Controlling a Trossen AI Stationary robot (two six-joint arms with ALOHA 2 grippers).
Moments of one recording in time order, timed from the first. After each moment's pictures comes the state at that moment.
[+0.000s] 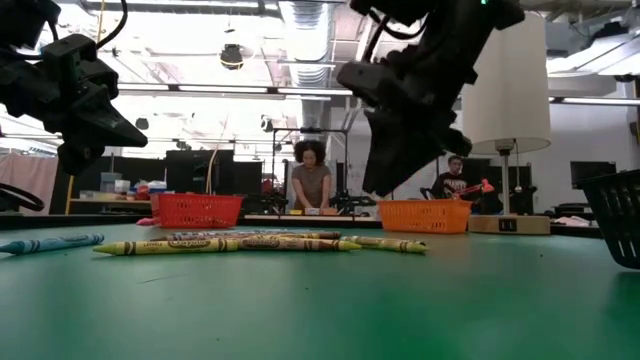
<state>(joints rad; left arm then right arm) 0.00 0.00 0.12 -0.40 -0.22 -0.72 0.23 1.74 1.17 -0.49 0.32 0.94</state>
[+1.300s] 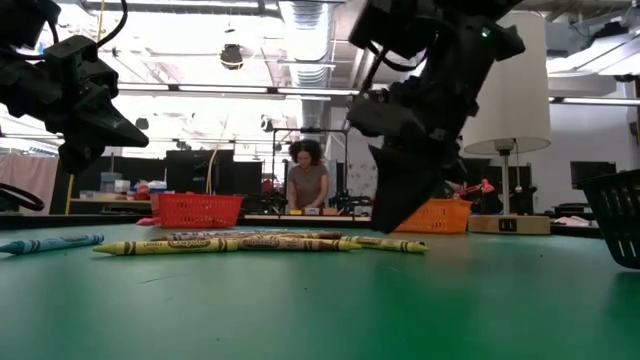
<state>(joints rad) 0.00 0.00 0.12 -0.39 -0.24 -0.70 0.23 1.80 1.11 -0.39 0.24 0.81</state>
